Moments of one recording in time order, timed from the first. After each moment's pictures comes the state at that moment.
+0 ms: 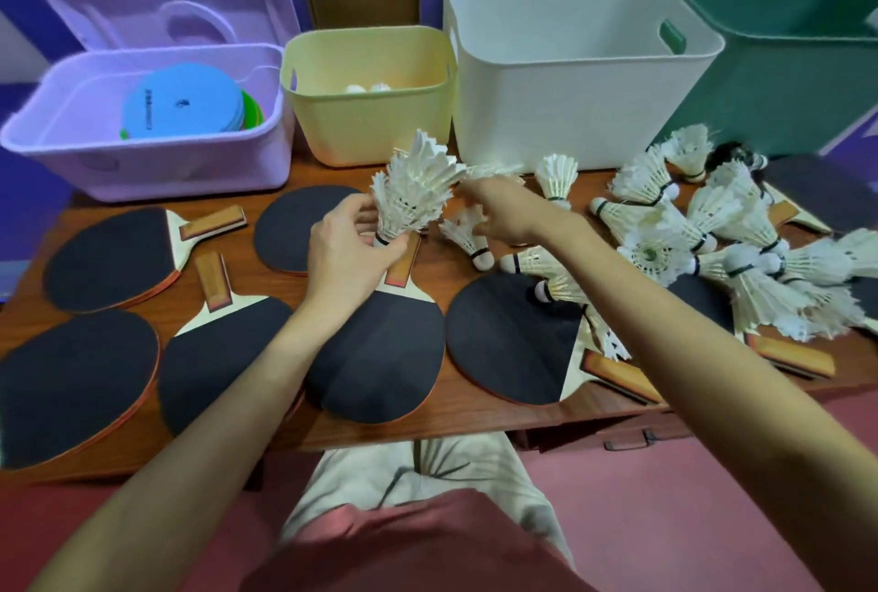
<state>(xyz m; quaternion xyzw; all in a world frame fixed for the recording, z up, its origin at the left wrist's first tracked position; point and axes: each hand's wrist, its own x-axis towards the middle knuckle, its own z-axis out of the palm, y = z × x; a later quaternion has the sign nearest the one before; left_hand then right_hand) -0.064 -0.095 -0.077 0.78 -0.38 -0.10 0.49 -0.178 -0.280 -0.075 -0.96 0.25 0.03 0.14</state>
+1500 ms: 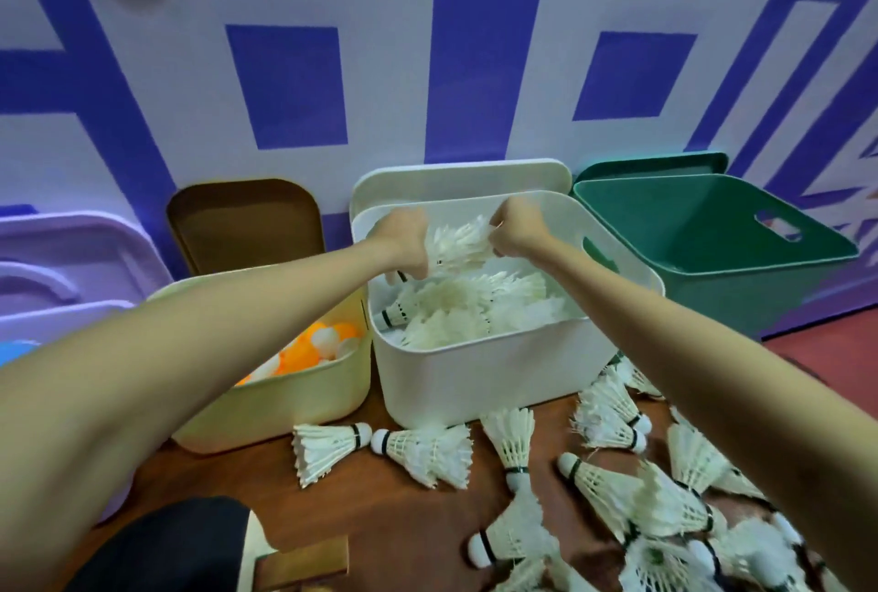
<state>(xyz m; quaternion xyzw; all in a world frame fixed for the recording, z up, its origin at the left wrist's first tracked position) 0.028 -0.470 0.022 0.77 -0.63 -0.09 0.06 -0.115 -0.562 0.016 -0.81 0.53 -0.17 0.18</state>
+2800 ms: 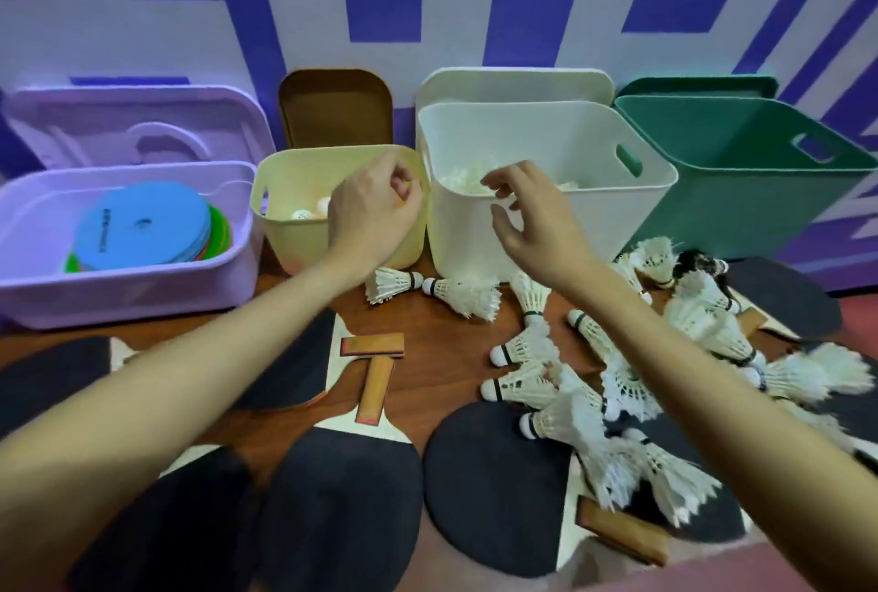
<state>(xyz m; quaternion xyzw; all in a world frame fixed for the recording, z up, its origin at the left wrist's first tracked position) -0.005 -0.254 -0.004 0.74 -0.50 0.10 0.44 -0.184 -0.342 0.003 -0.91 0.22 -0.34 0.11</state>
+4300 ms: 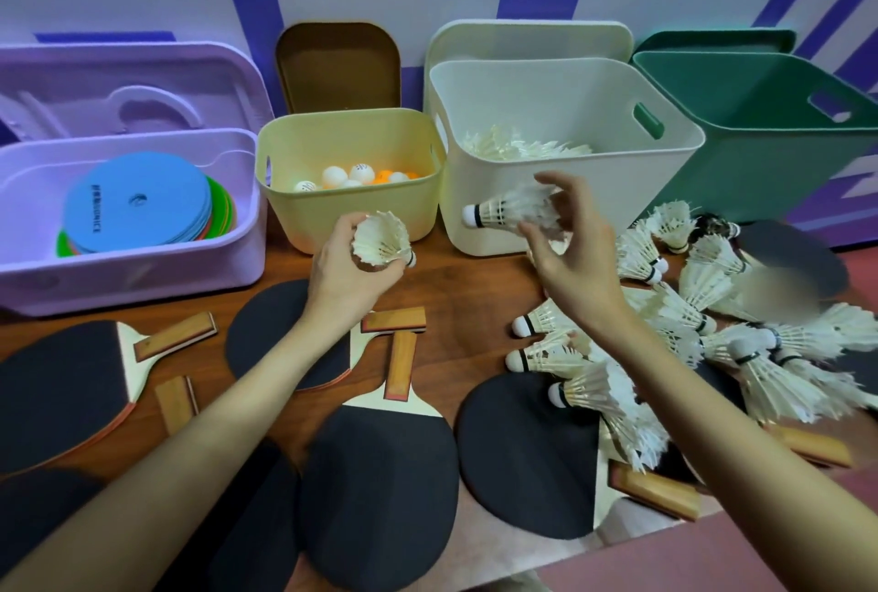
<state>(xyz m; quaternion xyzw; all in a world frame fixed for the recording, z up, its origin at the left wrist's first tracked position) 0.017 -0.182 -0.079 0.74 -0.42 -0.14 0.51 -0.196 -0.283 -0.024 -0.80 0.34 -0.43 0.24</state>
